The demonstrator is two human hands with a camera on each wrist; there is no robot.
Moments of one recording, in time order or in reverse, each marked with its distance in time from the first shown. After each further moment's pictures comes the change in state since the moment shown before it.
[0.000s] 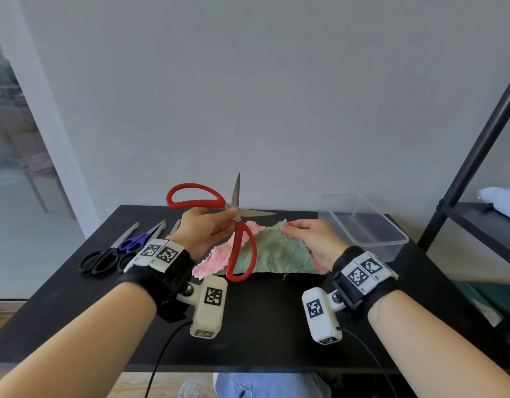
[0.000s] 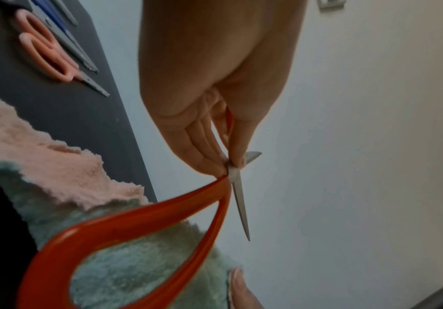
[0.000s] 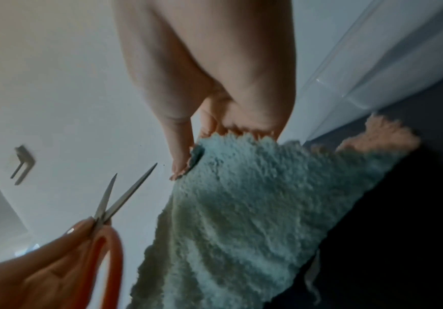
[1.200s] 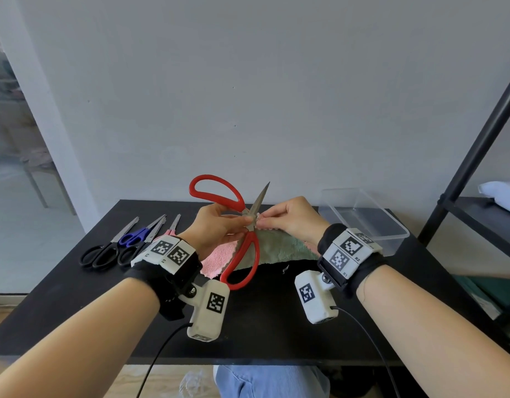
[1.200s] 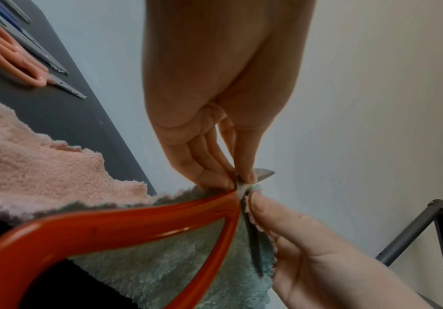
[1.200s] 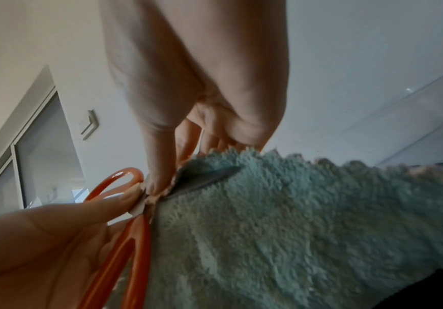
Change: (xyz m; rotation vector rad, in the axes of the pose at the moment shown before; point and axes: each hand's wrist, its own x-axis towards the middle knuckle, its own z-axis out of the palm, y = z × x) left_hand -0.006 -0.007 0.008 0.264 -0.160 -0.011; right_hand -0.003 -0.038 0.023 -0.267 -0.227 -0.163
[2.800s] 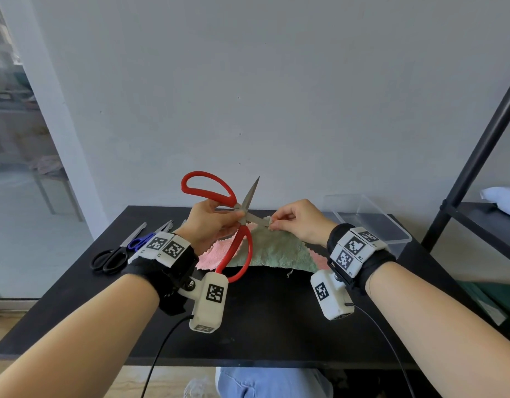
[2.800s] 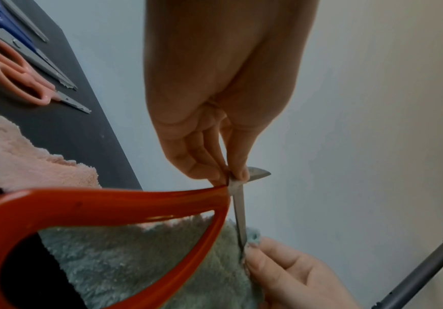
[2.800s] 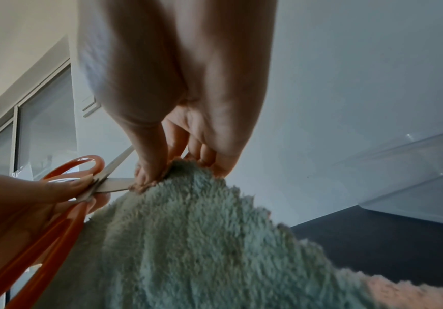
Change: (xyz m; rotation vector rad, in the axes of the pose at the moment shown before) left_hand -0.007 0.017 -0.012 -0.012 0.070 0.069; right_hand 0.008 0.003 -0.009 -0.256 -0.010 -0.095
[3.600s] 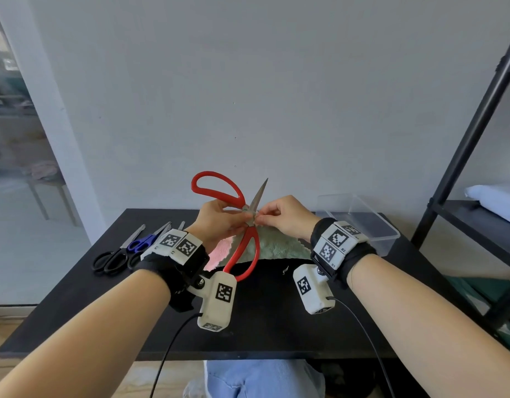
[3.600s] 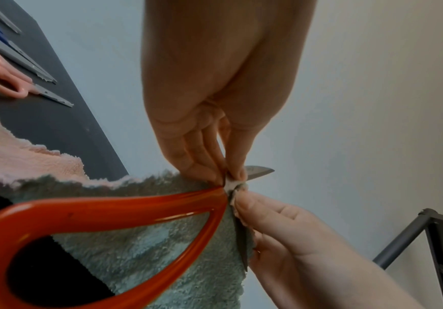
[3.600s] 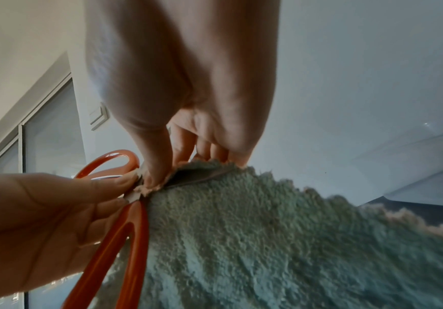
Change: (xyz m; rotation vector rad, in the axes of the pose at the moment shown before) left_hand -0.005 0.003 0.015 0.050 -0.024 0.011; right_hand -0.005 -0.027 0.007 -0.039 0.008 -0.011
